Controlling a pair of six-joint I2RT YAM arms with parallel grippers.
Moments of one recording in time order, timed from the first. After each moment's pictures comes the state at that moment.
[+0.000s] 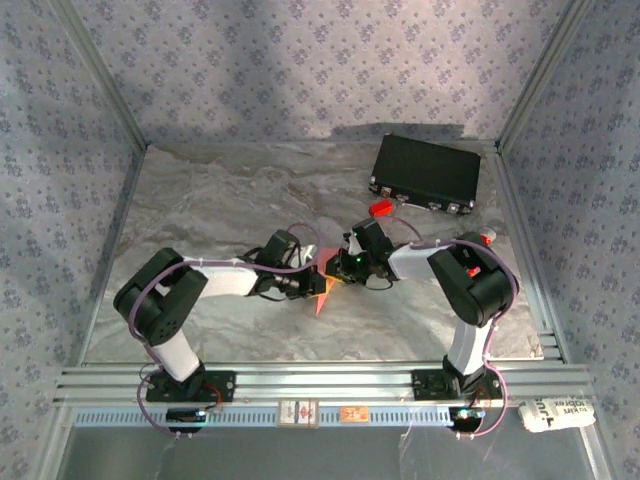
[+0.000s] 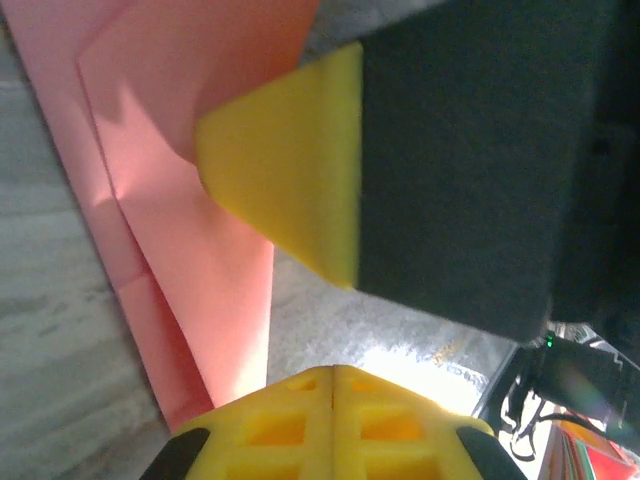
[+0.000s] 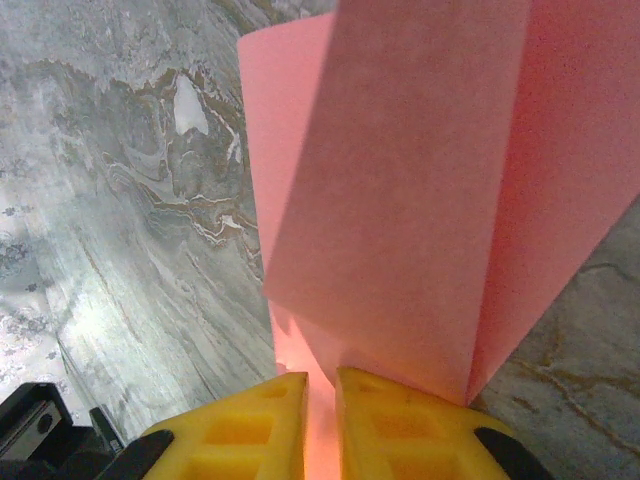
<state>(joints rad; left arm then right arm) -0.72 1.69 0.73 0.10 0.58 -0.82 0.58 1.81 0.81 0.09 -0.53 0.85</state>
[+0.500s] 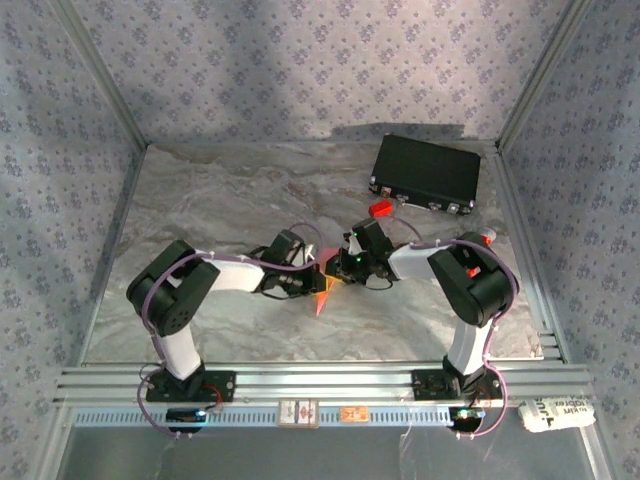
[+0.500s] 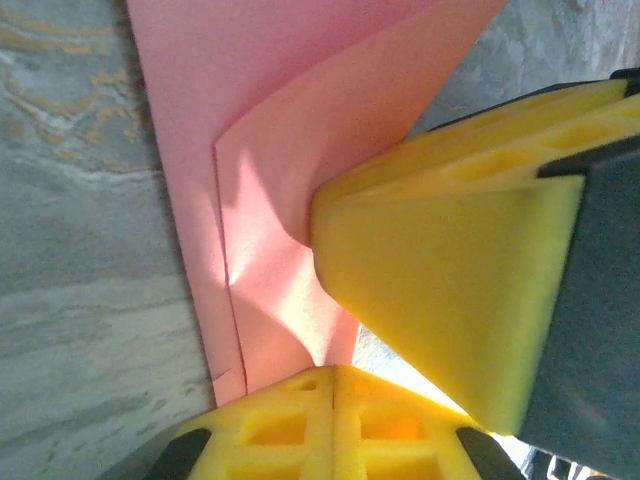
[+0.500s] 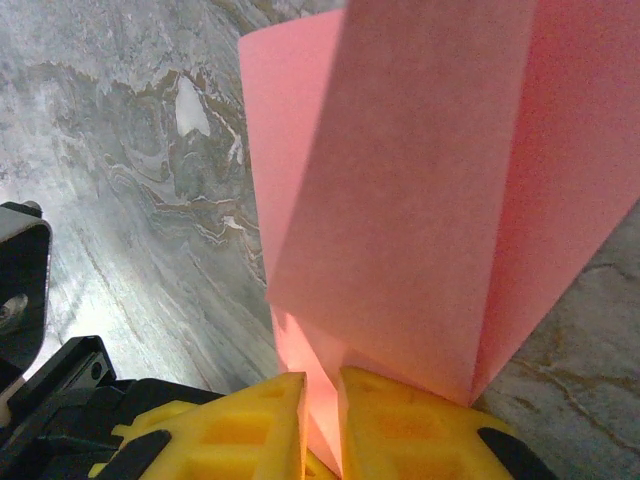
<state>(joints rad) -0.72 1.77 0.77 0.08 0.51 -0.82 0.58 1.81 0.81 0.10 -0.53 0.85</state>
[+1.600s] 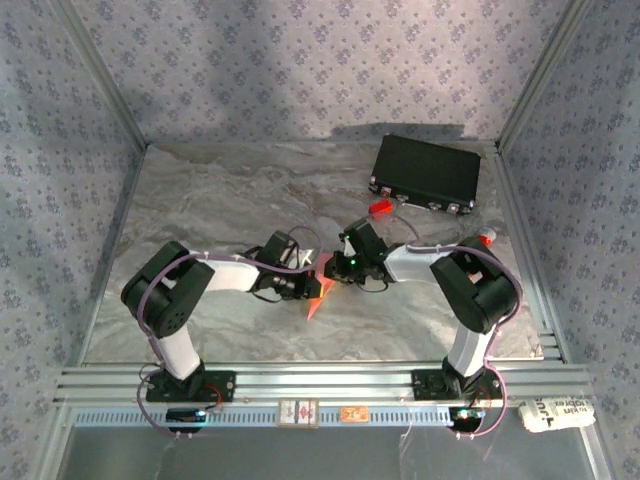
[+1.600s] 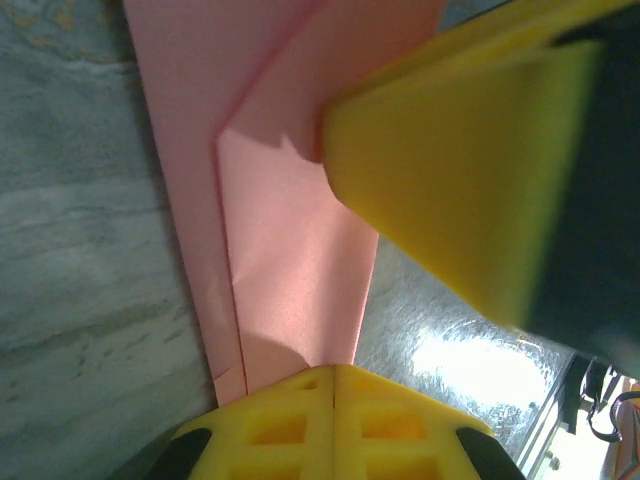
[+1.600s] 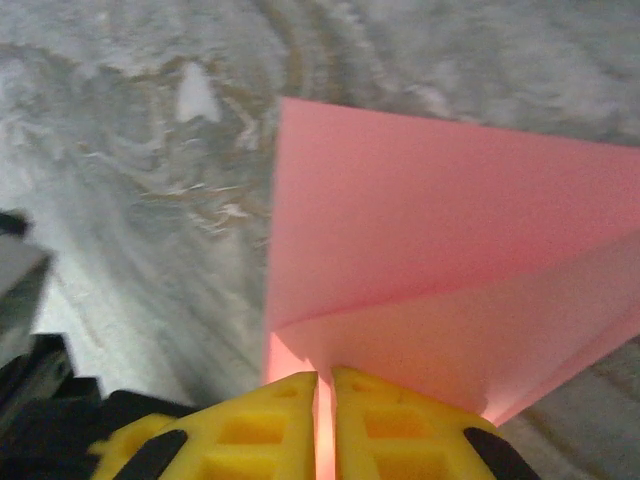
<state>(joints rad) -0.69 1.75 0.74 0.00 0.60 -0.63 0.64 1.77 0.84 0.01 -0.39 0.80</state>
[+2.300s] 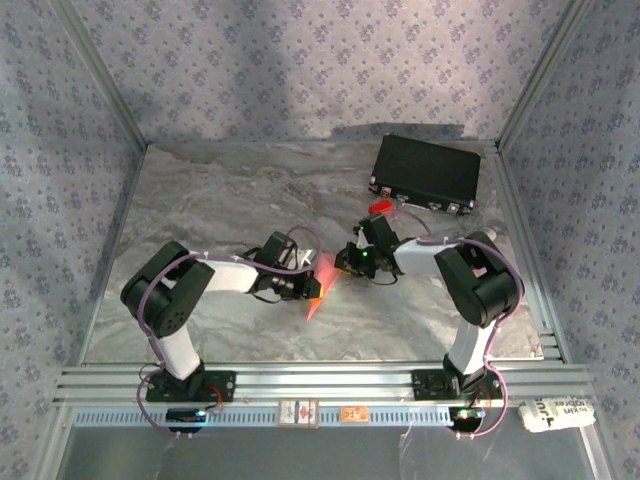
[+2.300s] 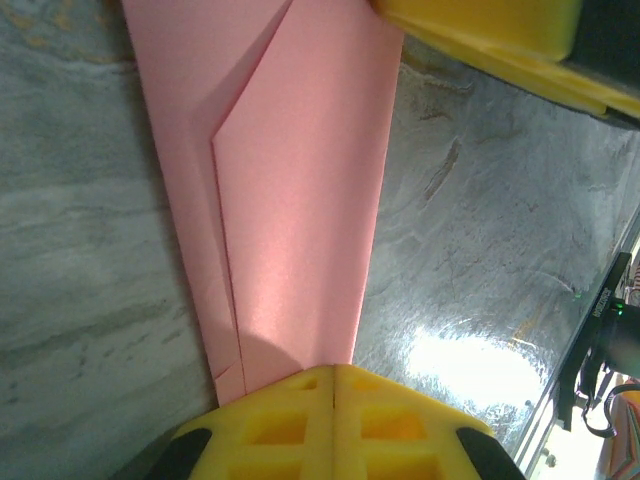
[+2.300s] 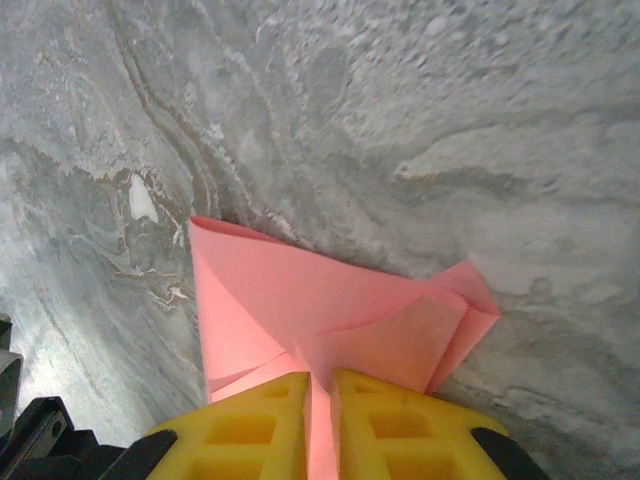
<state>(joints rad) -0.68 1.75 0.72 0.04 0.62 -0.63 0.51 1.79 0.84 0.01 -0.44 0.80</state>
